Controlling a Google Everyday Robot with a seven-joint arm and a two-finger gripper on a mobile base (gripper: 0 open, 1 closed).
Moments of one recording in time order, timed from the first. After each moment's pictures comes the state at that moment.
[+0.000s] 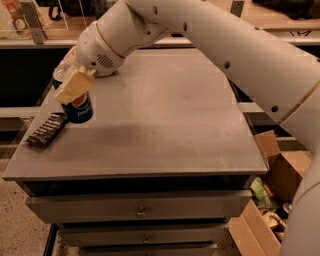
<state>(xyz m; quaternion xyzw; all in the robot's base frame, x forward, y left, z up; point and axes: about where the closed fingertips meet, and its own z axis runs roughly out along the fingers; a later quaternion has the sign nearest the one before) 0.537 0.201 0.957 -0.72 0.53 0.31 0.34</state>
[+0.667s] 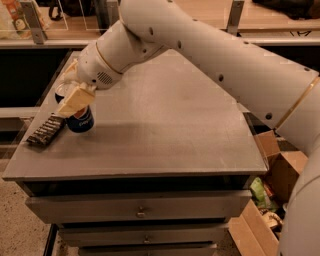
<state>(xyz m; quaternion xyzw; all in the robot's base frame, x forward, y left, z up) 0.537 0.208 0.921 -0.73 0.52 0.31 0.34</state>
